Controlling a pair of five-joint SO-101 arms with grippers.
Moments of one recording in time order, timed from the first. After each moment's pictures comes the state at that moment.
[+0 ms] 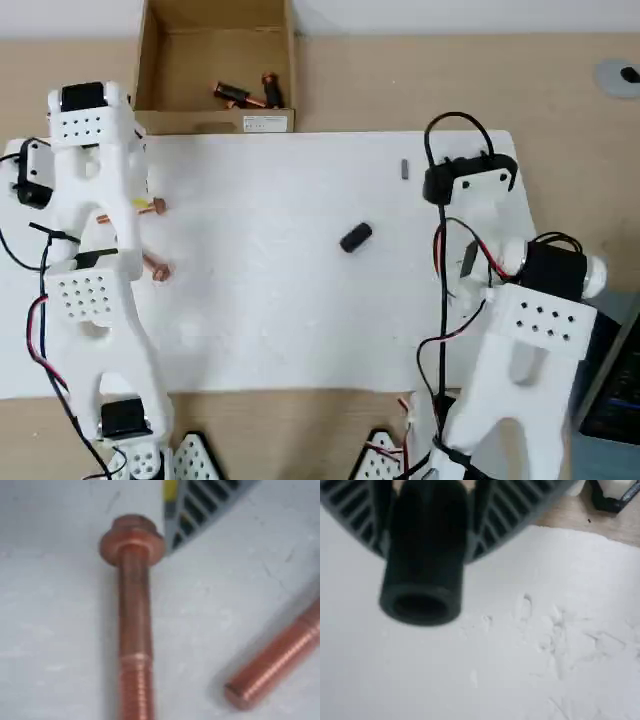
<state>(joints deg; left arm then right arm) -13.1 44.4 -48.0 99.8 77.9 12.9 -41.6 30.1 95.3 18.9</state>
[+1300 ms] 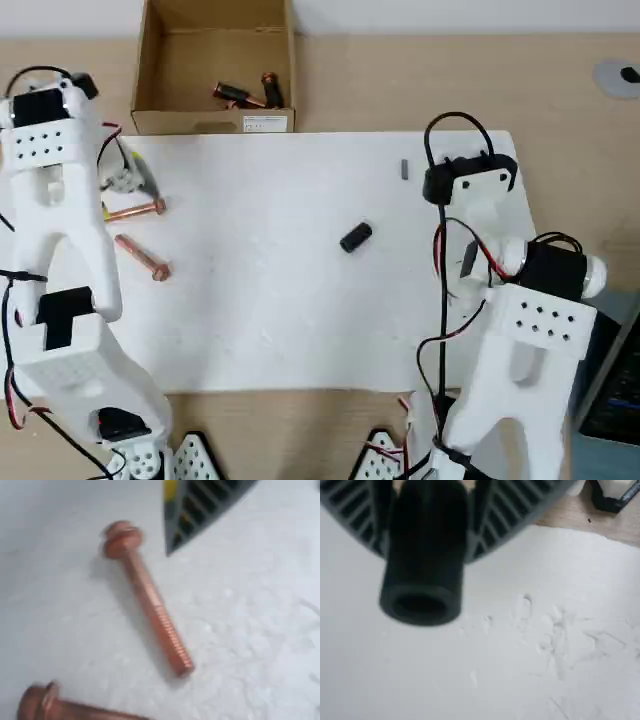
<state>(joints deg) -16.9 15.9 -23.0 99.8 -2.7 12.9 -41.6 30.1 95.3 18.9</state>
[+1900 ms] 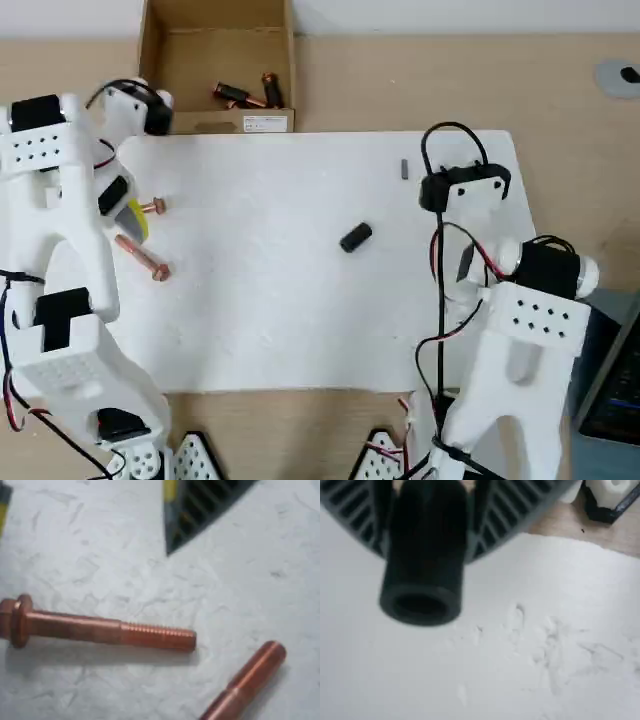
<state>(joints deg) -17.1 15.8 -19.1 99.8 -60.9 12.9 -41.6 33.8 94.4 18.9</state>
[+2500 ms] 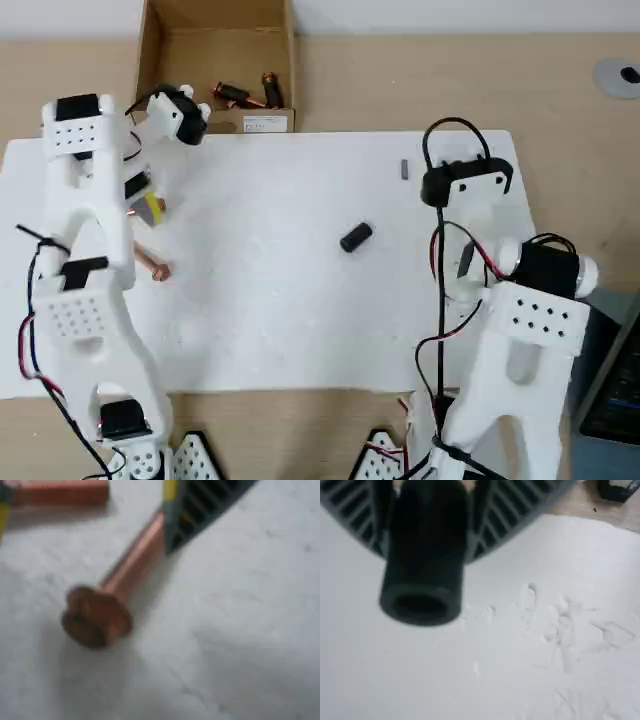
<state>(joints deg) -14.0 36.4 -32.5 88.5 -71.7 12.9 -41.6 34.2 91.5 18.9</state>
